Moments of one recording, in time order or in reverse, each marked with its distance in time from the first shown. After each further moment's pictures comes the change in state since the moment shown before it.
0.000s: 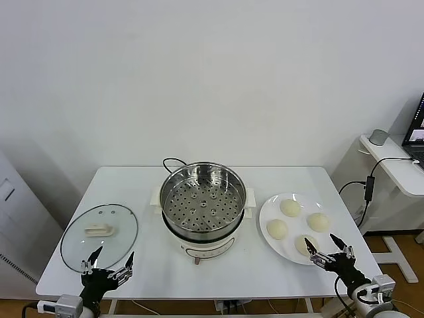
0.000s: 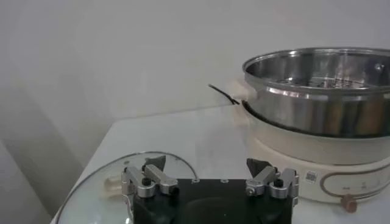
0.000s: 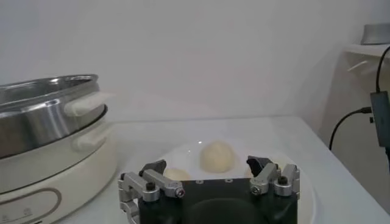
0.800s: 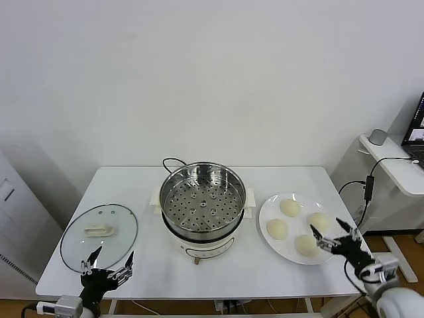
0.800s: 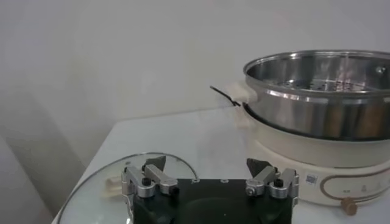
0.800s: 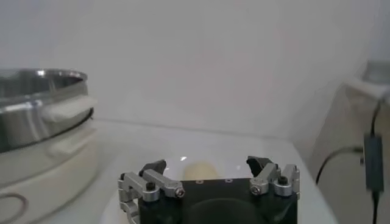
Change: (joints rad) left arm 0.004 -0.023 -0.002 -0.013 0.012 -0.002 -0.004; right arm 0.266 -0.193 0.009 -0.122 -0.273 -0.069 -0.179
